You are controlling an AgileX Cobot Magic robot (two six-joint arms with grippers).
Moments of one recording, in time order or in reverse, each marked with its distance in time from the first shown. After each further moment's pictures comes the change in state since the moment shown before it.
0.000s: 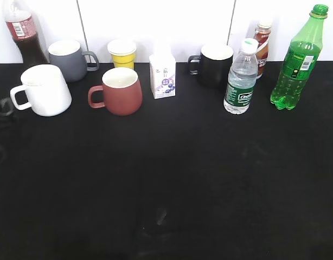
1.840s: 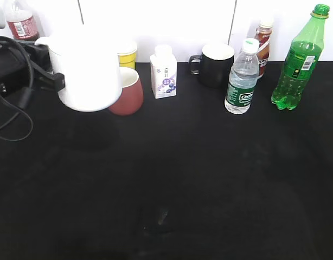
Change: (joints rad) left arm -0.337 -0.438 -0.075 0.220 0.326 0.012; right arm 0.000 0.859 0.192 -0.055 -1.396 0.029
